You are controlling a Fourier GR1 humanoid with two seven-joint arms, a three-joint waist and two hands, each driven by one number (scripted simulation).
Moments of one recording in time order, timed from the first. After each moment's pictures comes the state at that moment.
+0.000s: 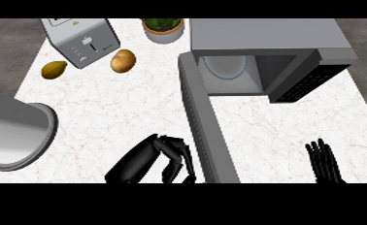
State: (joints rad) left arm 0.01 0.01 -0.46 -1.80 -0.15 -0.31 0.12; right arm 0.26 -0.16 -0.15 -1.17 -0.09 0.32 -0.83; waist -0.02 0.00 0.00
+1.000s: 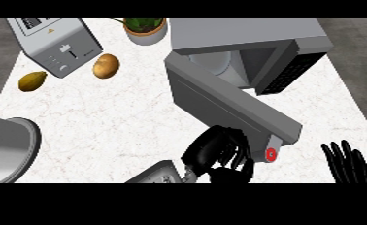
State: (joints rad) left arm -0.51 0.01 -0.92 -1.26 0.11 0.29 0.09; right arm 0.42 -0.25 -0.06 -1.59 -0.27 0.44 -0.71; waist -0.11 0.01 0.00
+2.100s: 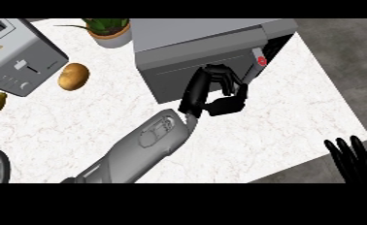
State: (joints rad) left arm -0.82 0.00 -0.74 -0.98 0.53 0.57 -0.18; right arm 0.43 -0.36 0.00 -1.86 -0.44 0.52 -0.56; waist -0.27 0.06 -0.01
